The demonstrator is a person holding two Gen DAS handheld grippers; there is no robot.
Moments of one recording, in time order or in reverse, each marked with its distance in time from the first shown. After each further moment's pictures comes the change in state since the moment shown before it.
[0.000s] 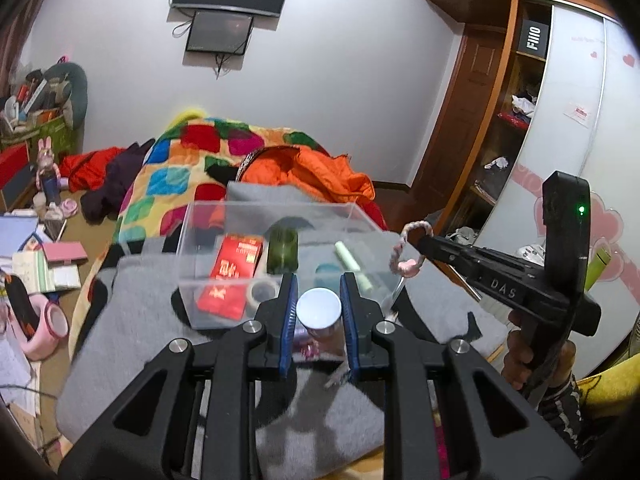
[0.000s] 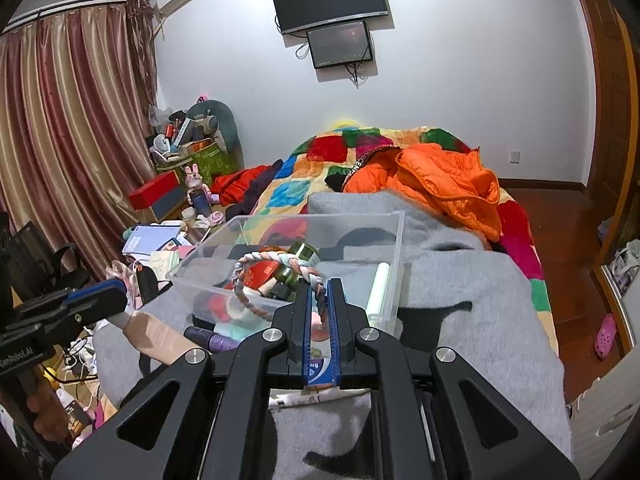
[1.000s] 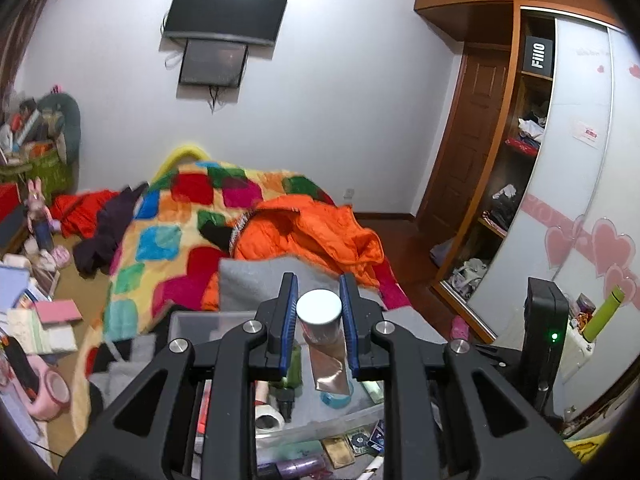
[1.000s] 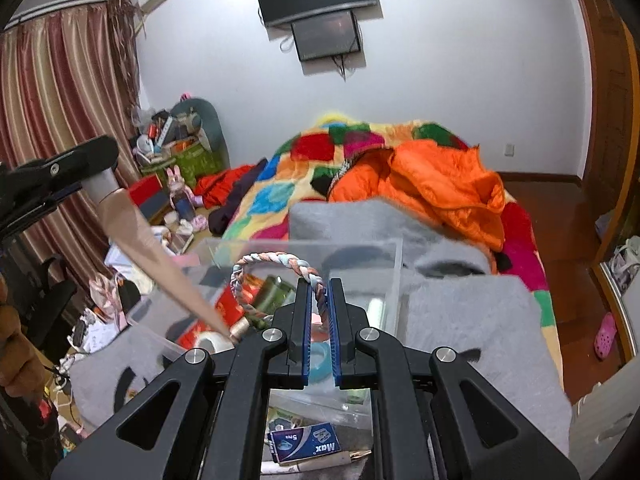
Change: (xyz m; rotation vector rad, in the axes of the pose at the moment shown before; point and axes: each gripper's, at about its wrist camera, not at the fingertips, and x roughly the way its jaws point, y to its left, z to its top) left arm 0.071 0.008 0.097 0.009 -0.076 0.003; right arm 0.062 -0.016 0.035 0.030 0.045 -0.037
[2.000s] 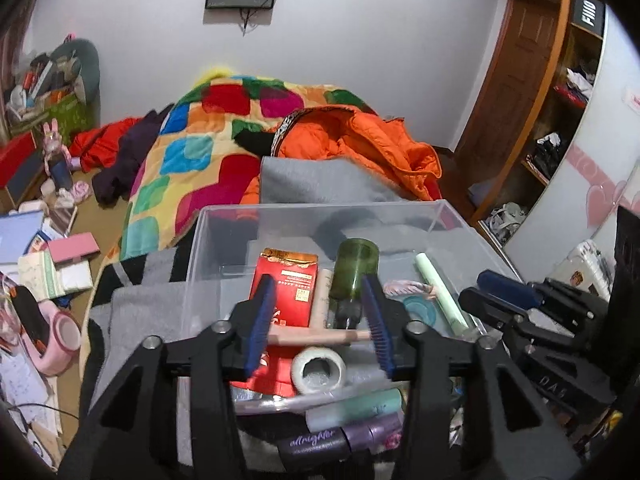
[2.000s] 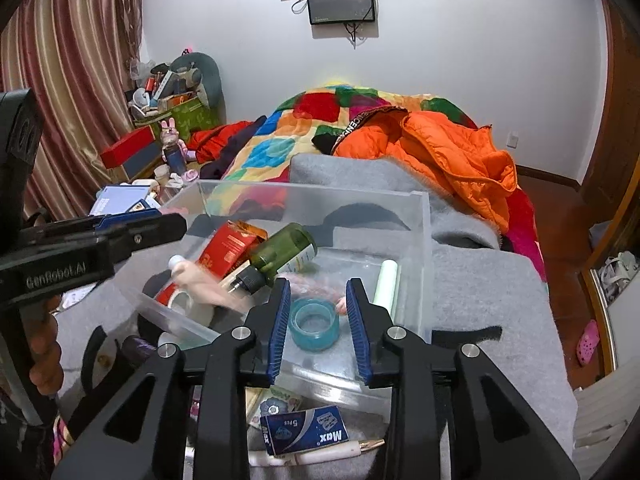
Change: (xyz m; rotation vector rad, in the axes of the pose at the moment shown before) left arm 0.052 0.043 -0.063 -0.021 0.244 0.134; right arm 0.027 0.017 -0.022 -0.093 0.110 -0.042
